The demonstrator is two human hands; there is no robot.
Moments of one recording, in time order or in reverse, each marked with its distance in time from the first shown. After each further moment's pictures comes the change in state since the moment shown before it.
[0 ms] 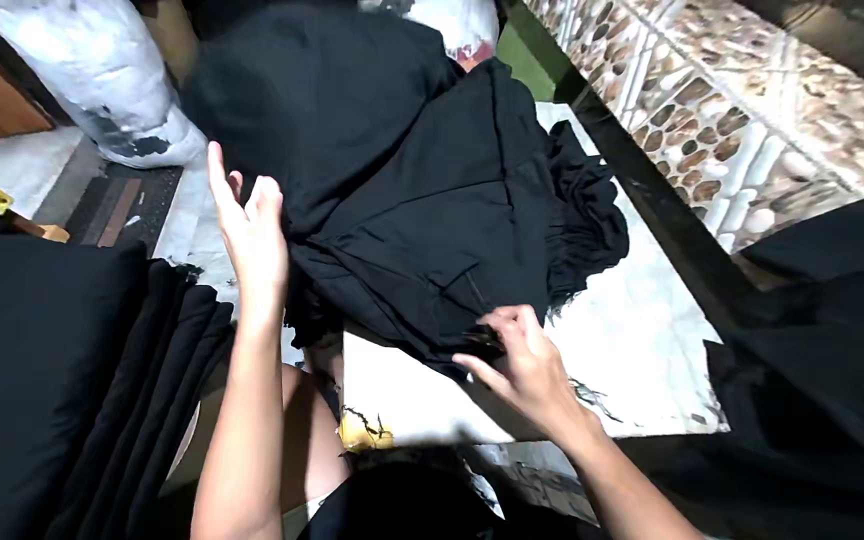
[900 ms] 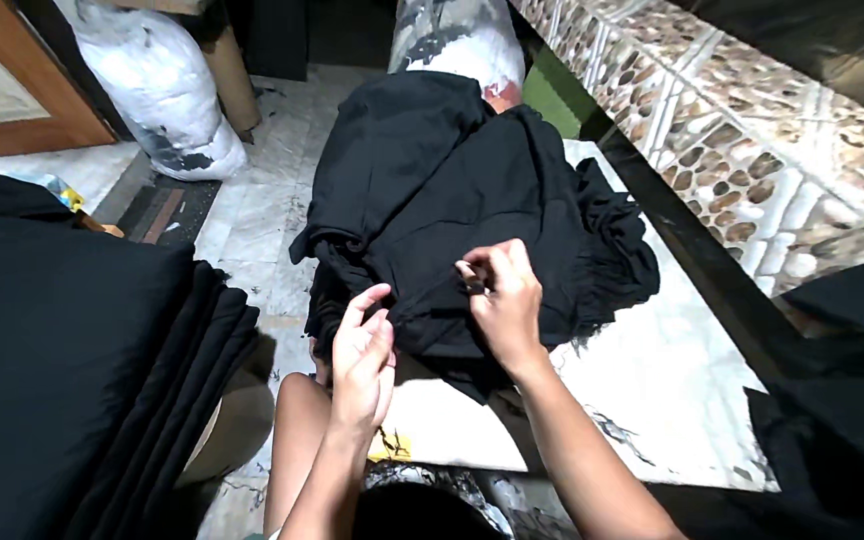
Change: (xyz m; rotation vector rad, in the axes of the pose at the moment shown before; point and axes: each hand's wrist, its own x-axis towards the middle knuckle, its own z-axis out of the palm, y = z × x) left_hand -0.128 0.004 0.014 -0.892 -0.172 -0.253; right_hand 0.098 -0.013 0.044 0.077 0.196 0.157
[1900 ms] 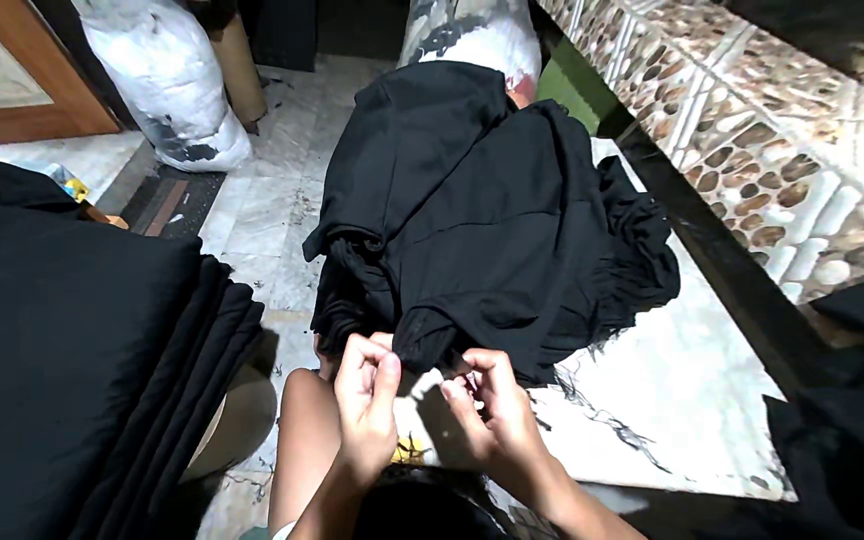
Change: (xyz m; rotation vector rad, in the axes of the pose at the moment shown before) left_hand -0.022 0.000 -0.015 0.440 -0.030 0.334; right_hand -0.082 -0.069 -0.025 0.444 -0.221 0.024
